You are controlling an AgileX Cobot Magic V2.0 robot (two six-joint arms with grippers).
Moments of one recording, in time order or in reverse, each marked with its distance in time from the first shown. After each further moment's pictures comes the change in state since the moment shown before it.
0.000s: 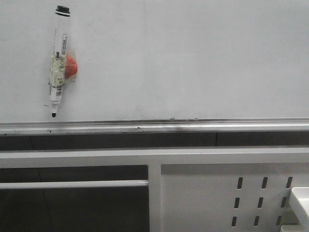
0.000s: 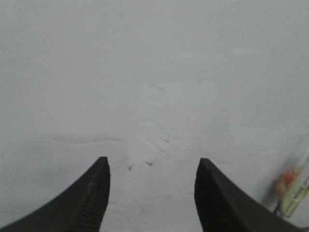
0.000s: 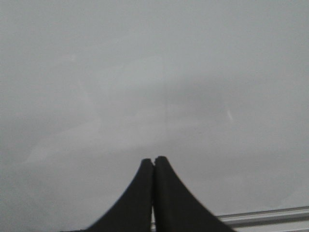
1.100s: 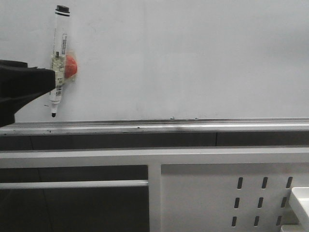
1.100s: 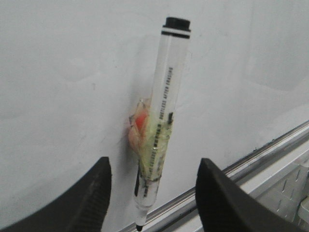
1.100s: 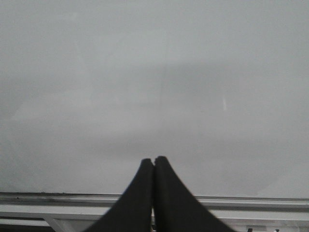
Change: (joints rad) left arm -0.338 0.884 0.136 0.114 -1.021 -0.022; right arm 0.000 0.000 -0.012 0.014 0.088 -0.160
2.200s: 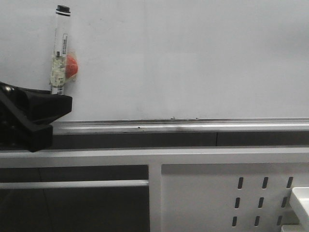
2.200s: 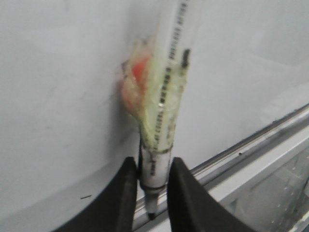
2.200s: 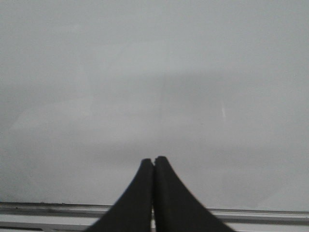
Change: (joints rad) left arm -0.004 0.246 -0.064 0.016 -0.091 0.000; right arm 0.011 0.000 0.000 0.000 -0.035 -0.015
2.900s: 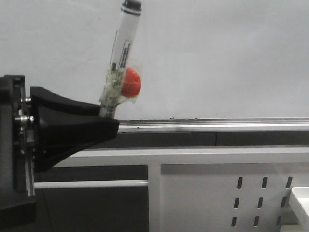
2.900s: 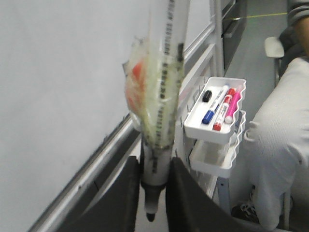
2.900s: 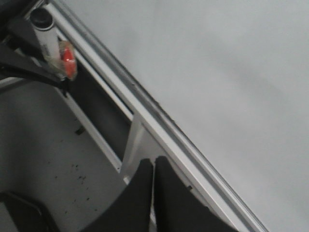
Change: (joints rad) left arm 0.000 -0.061 -0.025 0.531 0.007 0.021; right arm 0.540 0.344 -0.131 -0.002 0.148 -0.465
